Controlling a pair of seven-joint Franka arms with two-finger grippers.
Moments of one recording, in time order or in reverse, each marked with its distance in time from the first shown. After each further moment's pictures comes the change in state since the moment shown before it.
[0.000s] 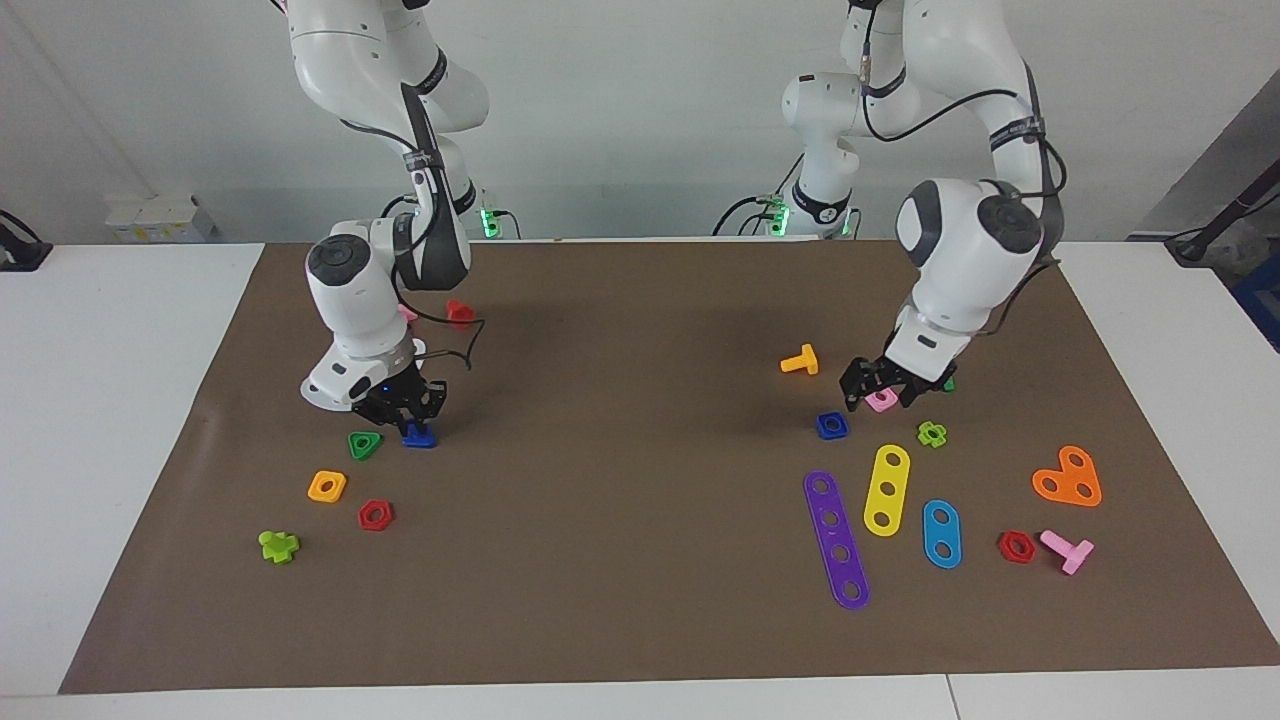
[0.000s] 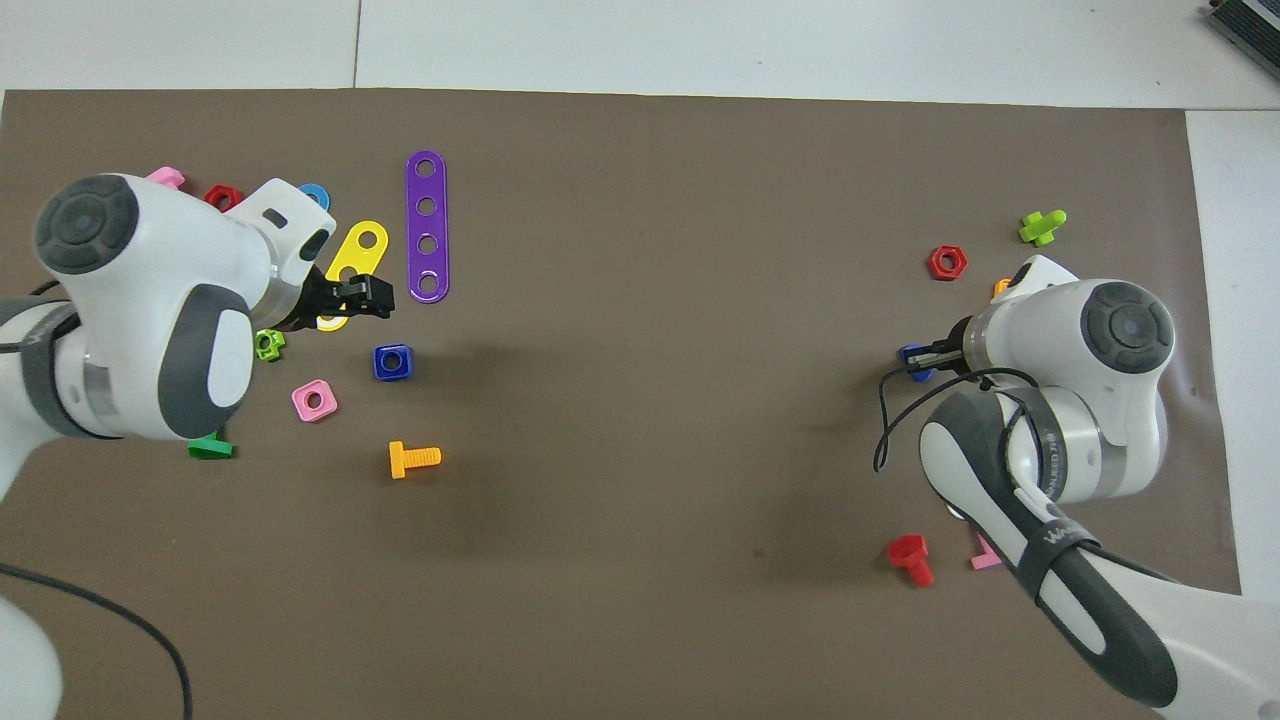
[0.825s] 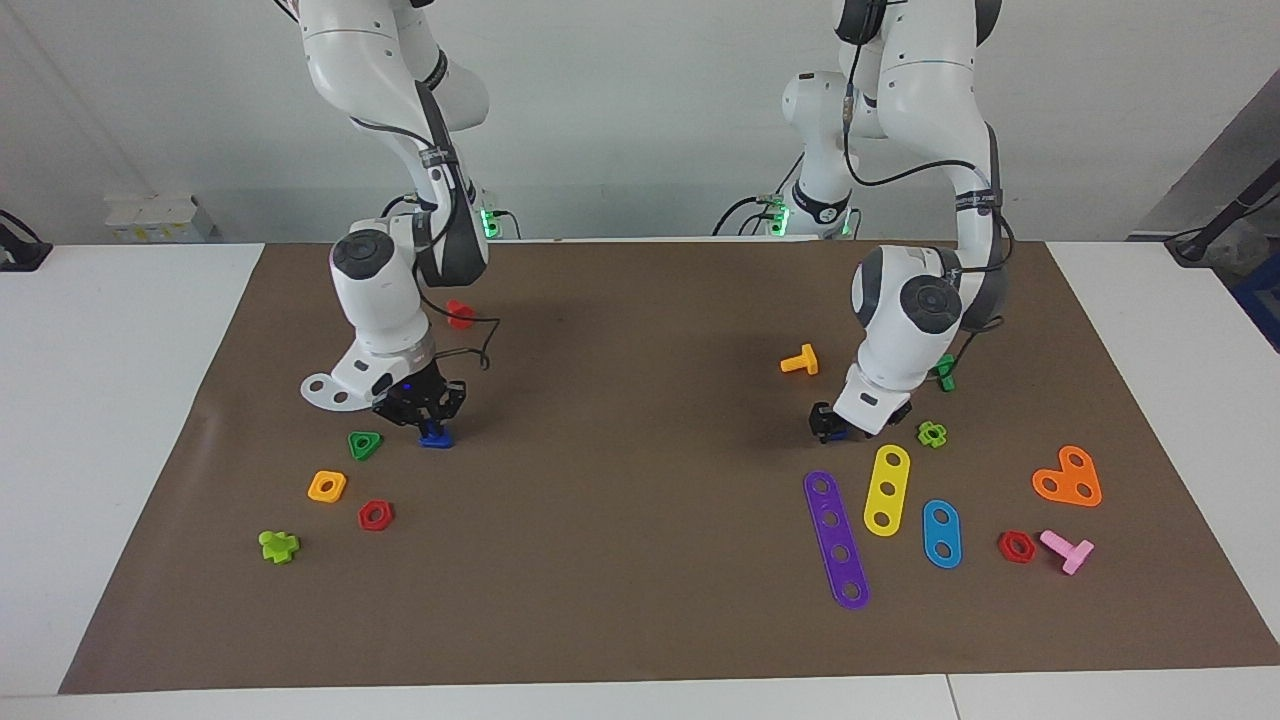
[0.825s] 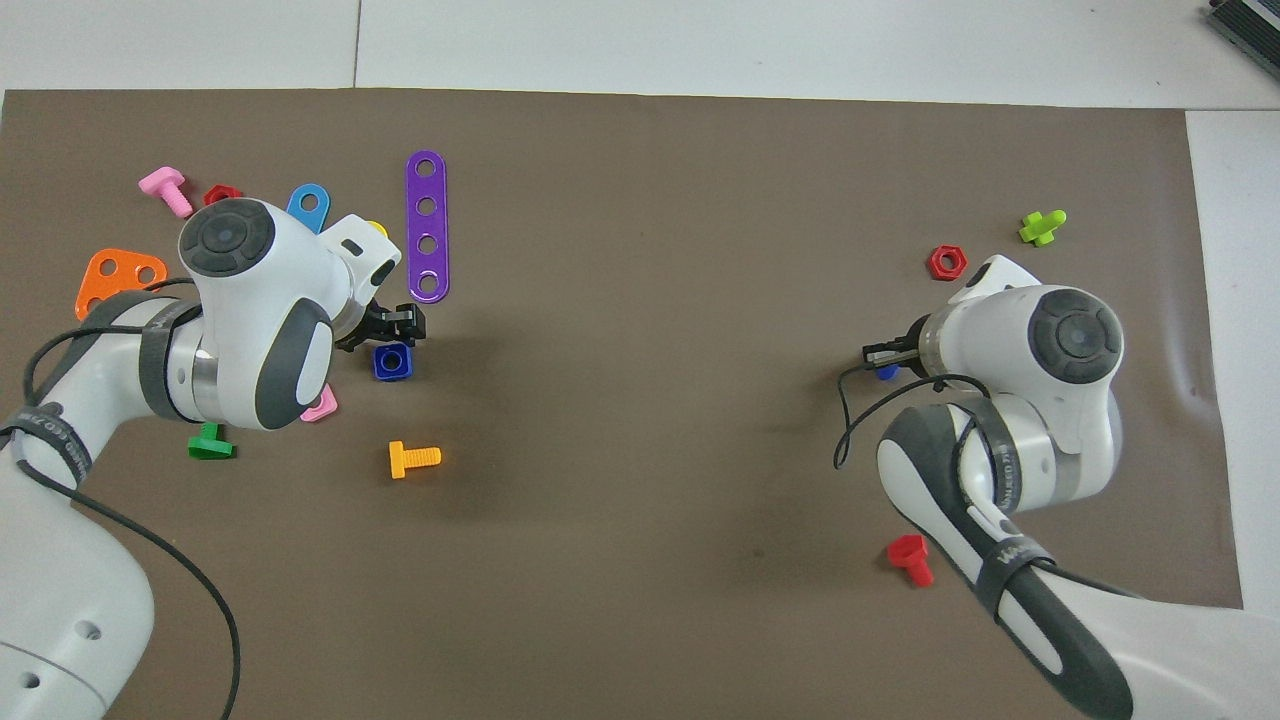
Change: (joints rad) left arm -0.035 0.105 0.010 -0.003 0.094 -0.024 -0.041; right arm 0.112 -0.001 0.006 0.010 0.002 0.028 0.165
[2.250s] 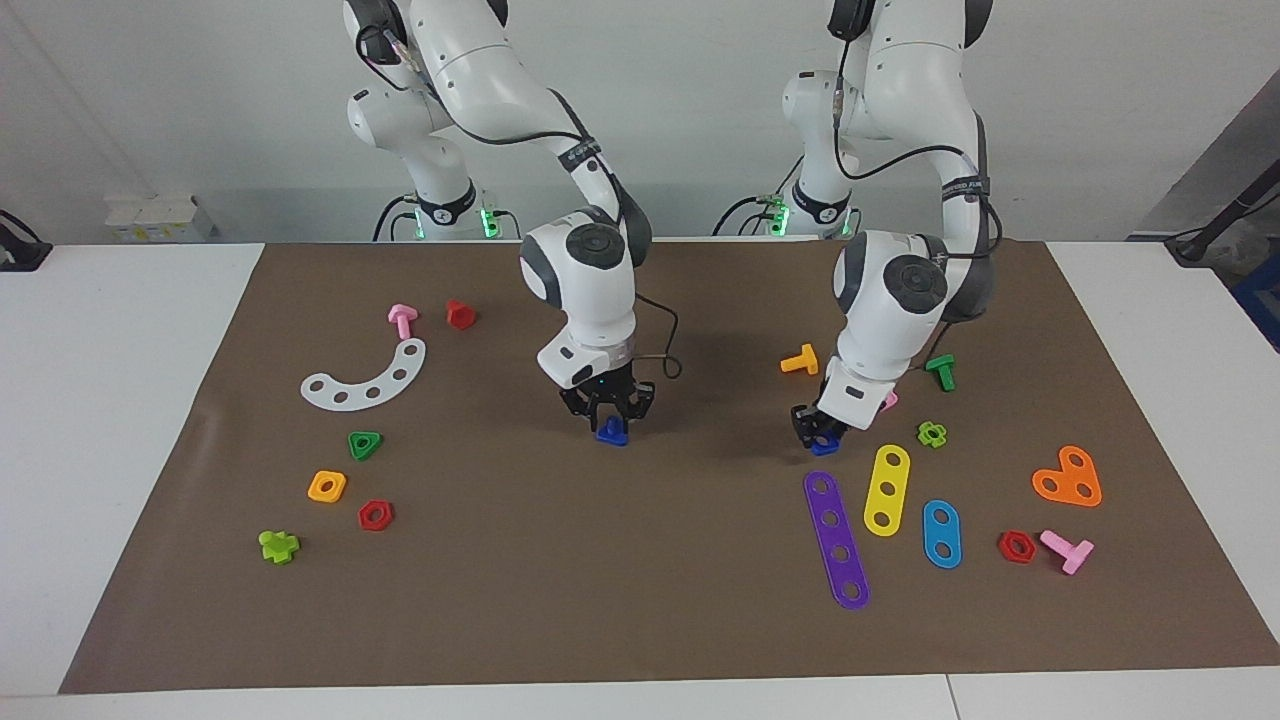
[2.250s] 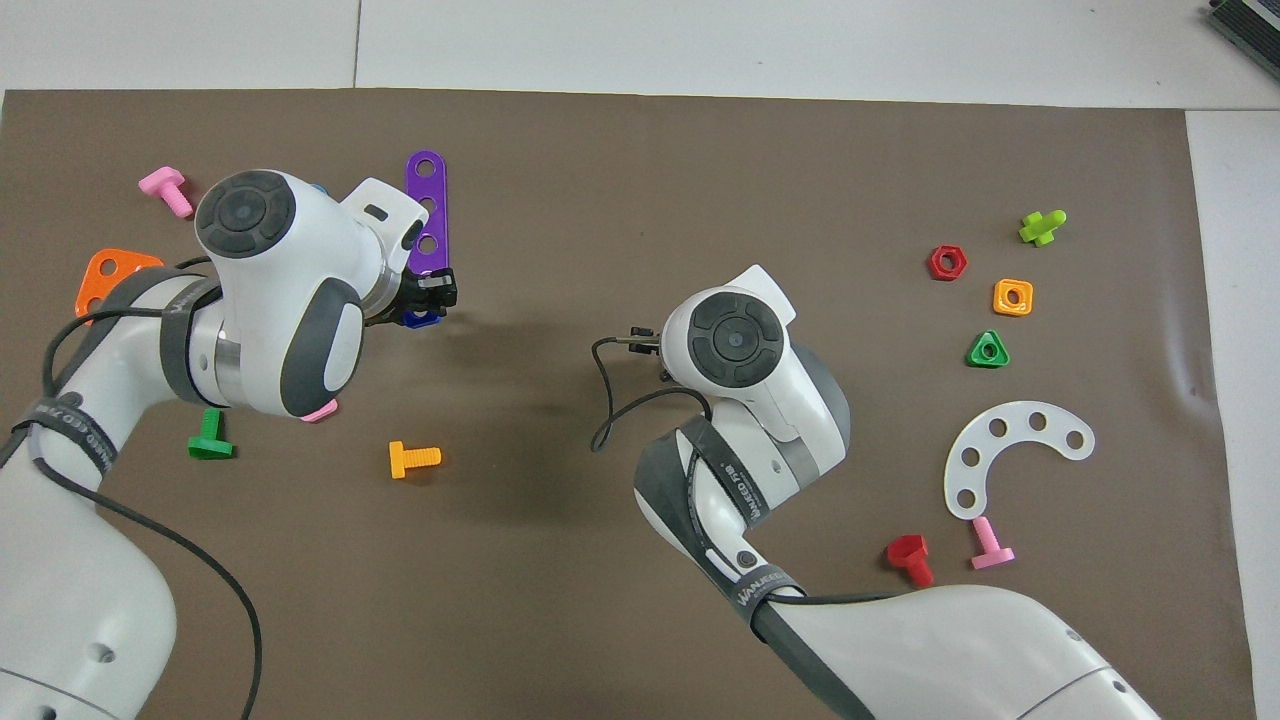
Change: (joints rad) left arm -0.087 0.005 -0.006 0.119 -0.087 -0.002 -0.182; right arm 0.343 0.227 -0.008 0.358 -0.033 -0.124 0.616
